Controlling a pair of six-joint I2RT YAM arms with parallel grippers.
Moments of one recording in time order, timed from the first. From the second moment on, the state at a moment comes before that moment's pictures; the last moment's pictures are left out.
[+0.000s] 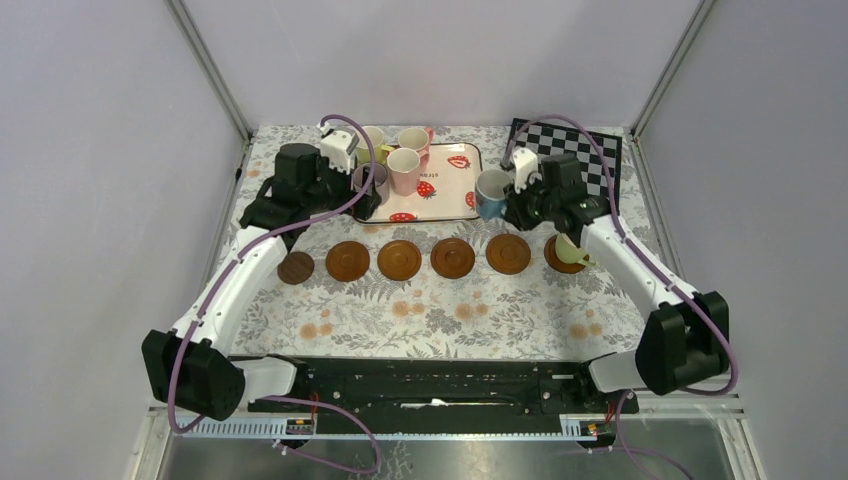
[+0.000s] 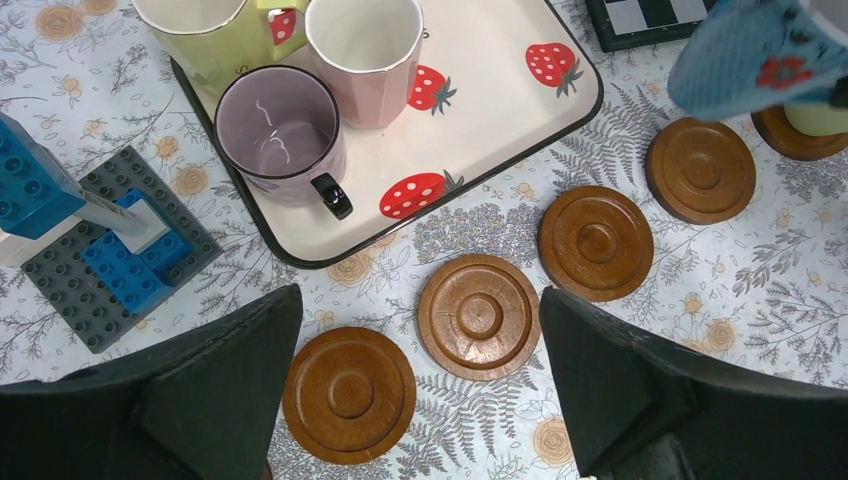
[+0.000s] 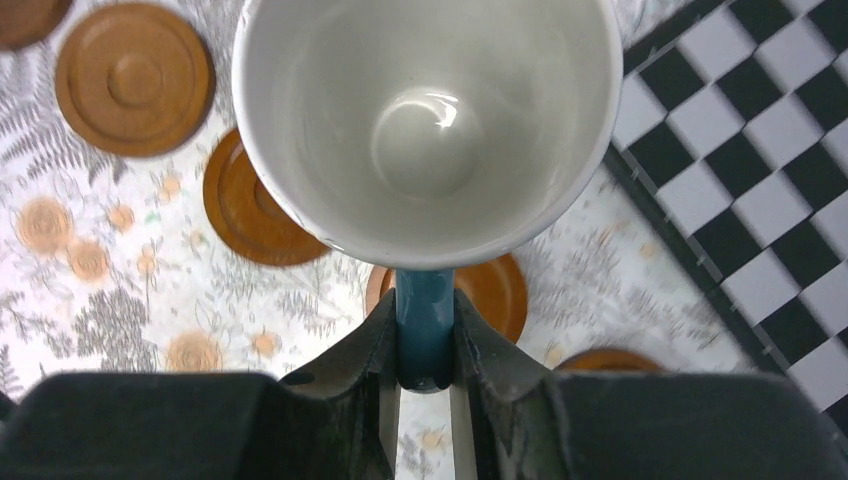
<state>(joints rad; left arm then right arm) -0.27 1.25 1.18 -0.43 0.24 0.02 0.31 1.42 1.15 -0.44 -0.30 -0.23</state>
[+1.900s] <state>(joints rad) -0.27 1.23 1.14 -0.42 0.31 0.02 0.23 1.25 0.69 -0.31 -0.26 -0.19</state>
